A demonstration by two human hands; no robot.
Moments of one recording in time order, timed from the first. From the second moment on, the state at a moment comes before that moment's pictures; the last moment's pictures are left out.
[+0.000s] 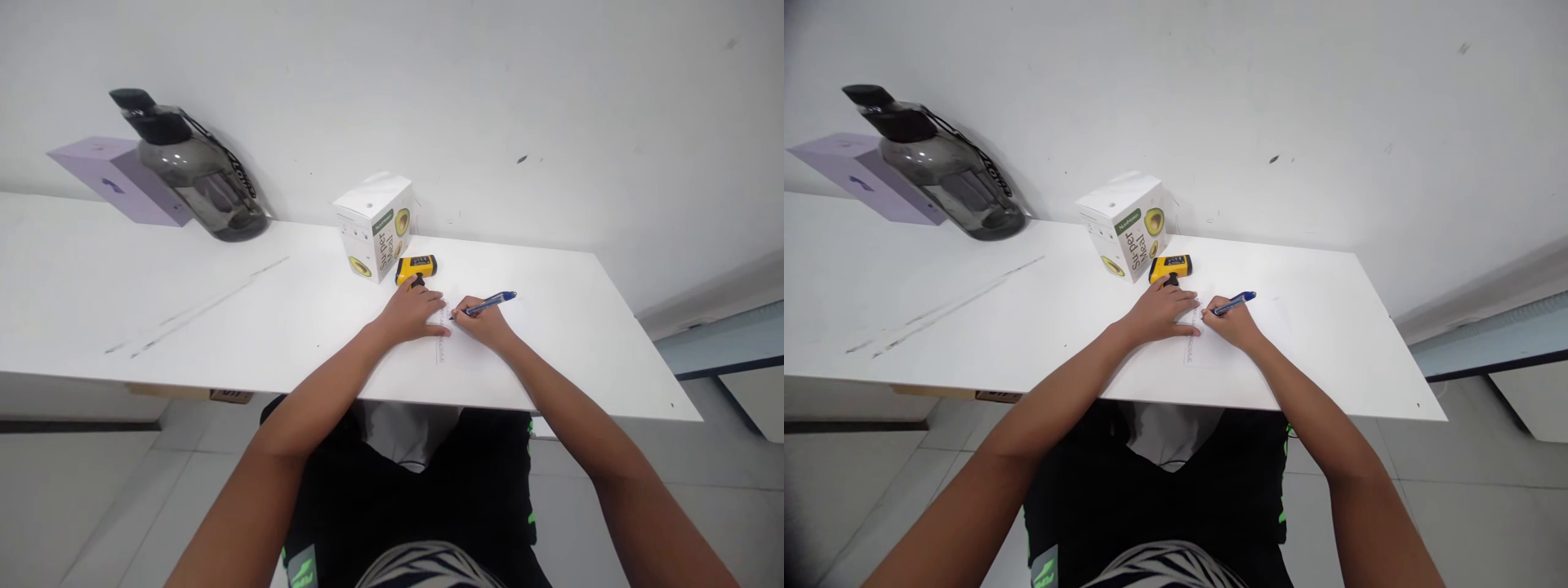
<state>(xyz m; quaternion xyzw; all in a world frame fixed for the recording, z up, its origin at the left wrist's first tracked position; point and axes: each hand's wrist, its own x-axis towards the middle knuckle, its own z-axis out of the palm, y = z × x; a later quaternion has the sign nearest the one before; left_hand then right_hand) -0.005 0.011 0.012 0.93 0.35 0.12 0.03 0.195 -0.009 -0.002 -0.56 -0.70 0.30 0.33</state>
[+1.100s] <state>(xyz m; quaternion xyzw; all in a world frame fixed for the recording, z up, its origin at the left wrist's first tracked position) -0.005 0.011 0.011 0.93 0.35 0.12 0.02 0.193 -0.012 0.006 -0.57 -0.68 0.32 0.33</state>
